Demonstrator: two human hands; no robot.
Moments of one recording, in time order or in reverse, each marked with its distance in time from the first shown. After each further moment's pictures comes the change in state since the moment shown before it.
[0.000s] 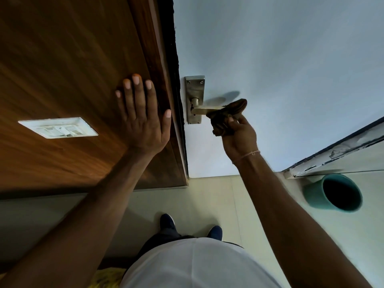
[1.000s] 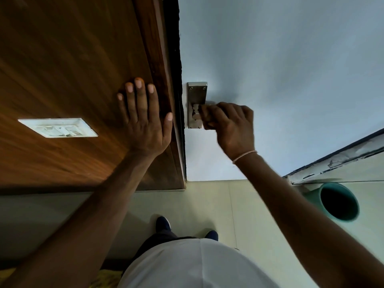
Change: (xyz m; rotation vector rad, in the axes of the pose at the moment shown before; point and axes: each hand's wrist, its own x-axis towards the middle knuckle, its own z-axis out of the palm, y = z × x) left_hand 0.000 0.002 0.004 -0.013 0.027 -0.026; right_hand 0.002 -0.023 0.019 -1.776 -0.091 -1.209
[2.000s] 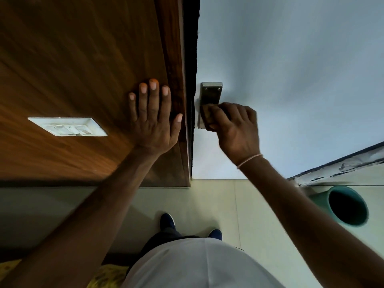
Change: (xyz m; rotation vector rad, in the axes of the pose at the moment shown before) left_hand -0.001 -0.021 0.008 0.055 0.035 0.073; right_hand 0.011 -0.027 0.006 -0.037 -0.048 -0.065
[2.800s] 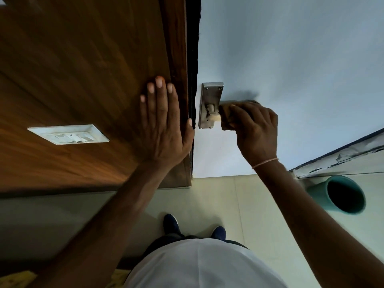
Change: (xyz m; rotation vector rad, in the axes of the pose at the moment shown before) left_hand 0.021 0.026 -0.040 -0.206 -0.220 -0.113; right_hand -0.020 0.024 -0.005 0.012 0.115 0.158
